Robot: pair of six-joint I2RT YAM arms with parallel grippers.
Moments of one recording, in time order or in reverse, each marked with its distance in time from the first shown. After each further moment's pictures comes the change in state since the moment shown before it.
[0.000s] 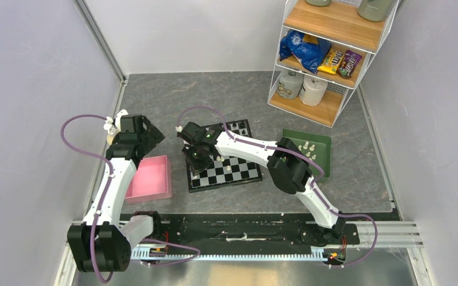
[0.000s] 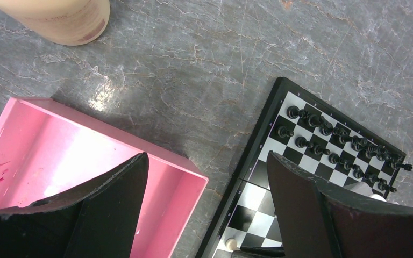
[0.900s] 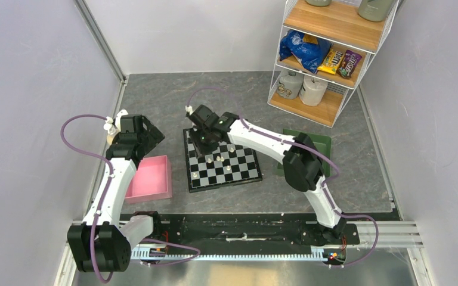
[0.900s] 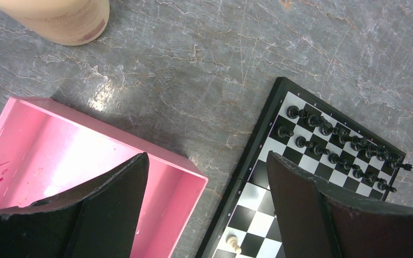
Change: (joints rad) left arm 0.000 0.000 0.000 0.000 0.001 0.000; right arm -0.072 -0.104 -0.023 0.016 0.076 -0.006
